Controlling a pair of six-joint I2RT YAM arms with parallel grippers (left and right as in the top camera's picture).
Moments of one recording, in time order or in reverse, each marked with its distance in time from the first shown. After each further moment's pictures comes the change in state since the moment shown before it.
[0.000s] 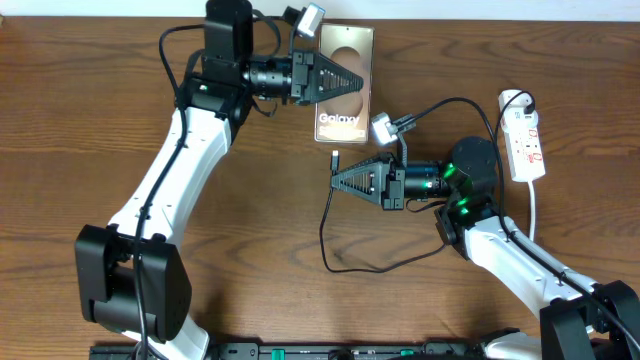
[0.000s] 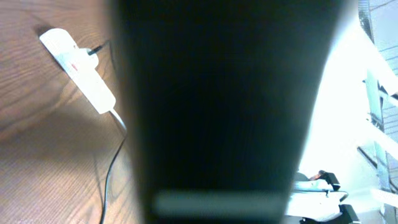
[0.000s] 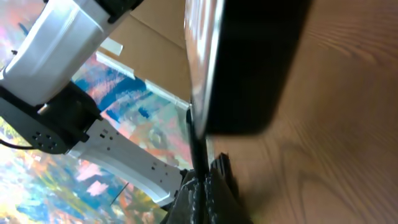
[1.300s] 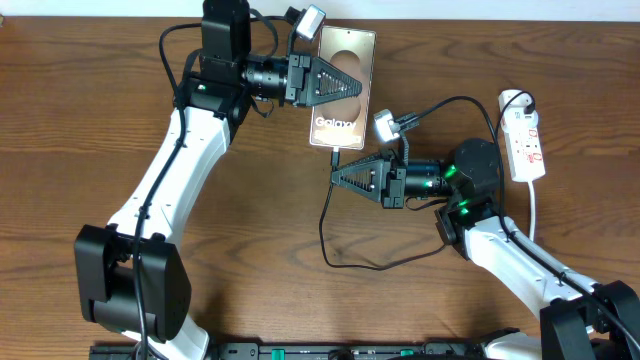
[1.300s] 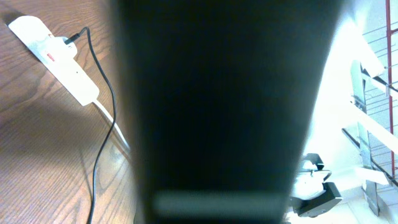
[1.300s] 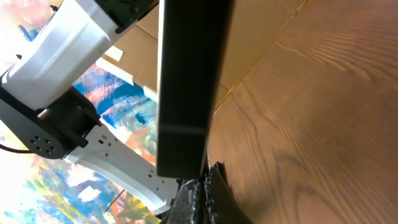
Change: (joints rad) left arm 0.002 0.000 0.000 0.006 0.086 0.008; right arm 0.000 0.000 0.000 0.047 0.035 0.004
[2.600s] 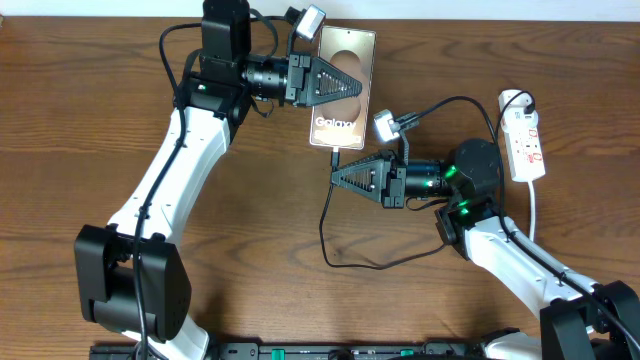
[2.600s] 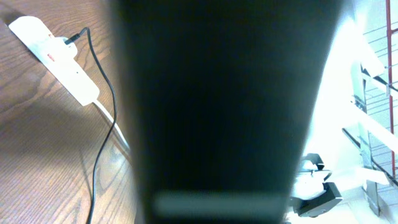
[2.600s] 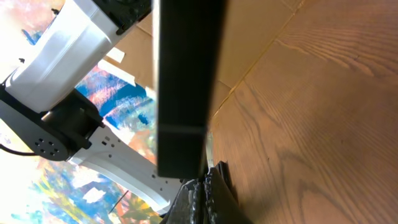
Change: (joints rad) left arm 0.000 0.000 0.000 0.000 0.000 0.001; right arm 0.000 0.000 -0.001 0.008 -0.003 0.030
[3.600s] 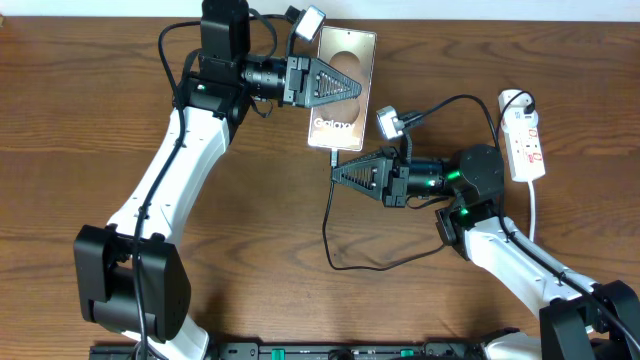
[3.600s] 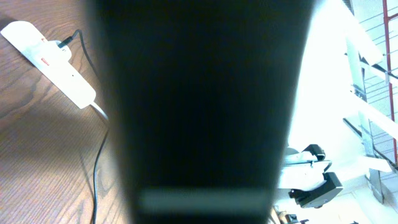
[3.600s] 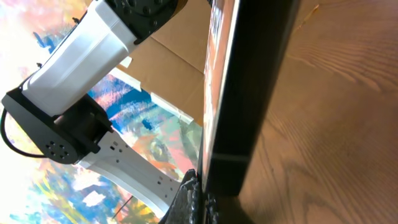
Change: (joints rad) left arm 0.000 0.000 0.000 0.001 0.026 0.046; right arm 0.000 0.000 -0.005 0.112 0.018 0.073
